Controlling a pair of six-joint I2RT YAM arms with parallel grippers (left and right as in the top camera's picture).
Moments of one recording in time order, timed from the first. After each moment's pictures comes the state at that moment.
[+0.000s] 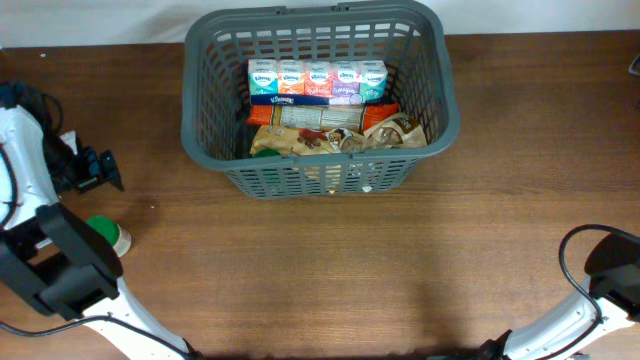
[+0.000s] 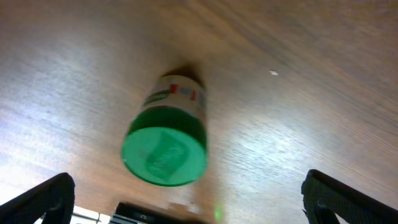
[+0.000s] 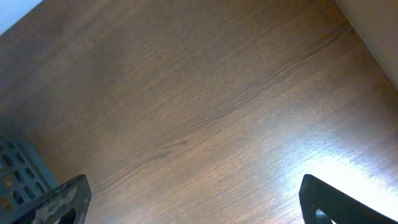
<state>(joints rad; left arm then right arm) 0.52 2.10 1.96 -1.57 -0.07 -0.01 -0.67 2.05 2.59 -1.69 -0.13 -0.03</state>
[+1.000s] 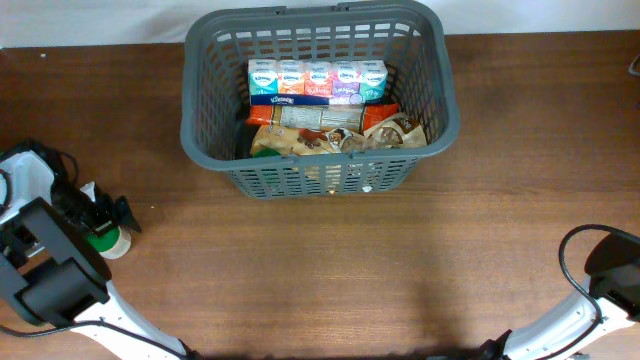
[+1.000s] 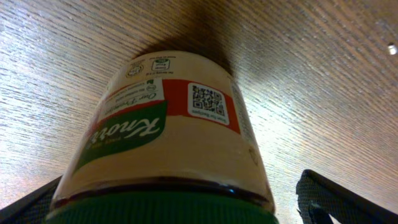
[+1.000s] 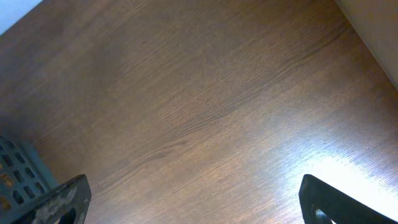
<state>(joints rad) 0.61 2.10 1.55 -1.33 0.00 0.05 -0.67 2.05 2.59 -1.69 -0.13 -0.03</state>
